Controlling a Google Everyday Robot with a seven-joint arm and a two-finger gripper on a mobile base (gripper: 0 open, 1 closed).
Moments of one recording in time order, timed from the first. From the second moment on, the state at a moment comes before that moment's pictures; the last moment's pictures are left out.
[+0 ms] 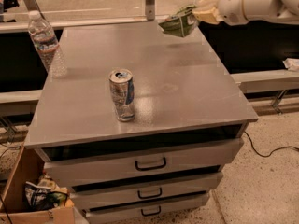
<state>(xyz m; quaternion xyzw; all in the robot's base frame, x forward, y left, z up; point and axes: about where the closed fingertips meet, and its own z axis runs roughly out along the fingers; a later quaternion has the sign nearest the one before) 0.746 -0.160 1.003 -0.52 0.64 0.02 0.57</state>
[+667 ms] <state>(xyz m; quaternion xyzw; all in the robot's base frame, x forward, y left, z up) 0.660 -0.195 0.981 -0.56 0.63 0.08 0.53</state>
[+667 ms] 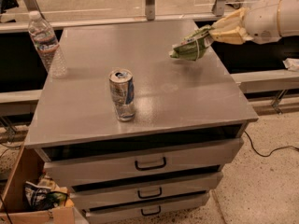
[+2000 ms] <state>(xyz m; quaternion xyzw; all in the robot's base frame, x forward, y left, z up) 0.567 -0.155 0.919 -0.62 0.59 0.24 0.45</state>
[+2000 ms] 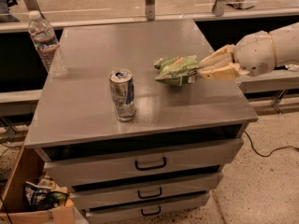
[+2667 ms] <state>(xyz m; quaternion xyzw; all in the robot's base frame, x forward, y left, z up) 0.537 -0.139 0.920 -0.64 0.58 0.27 0.42</state>
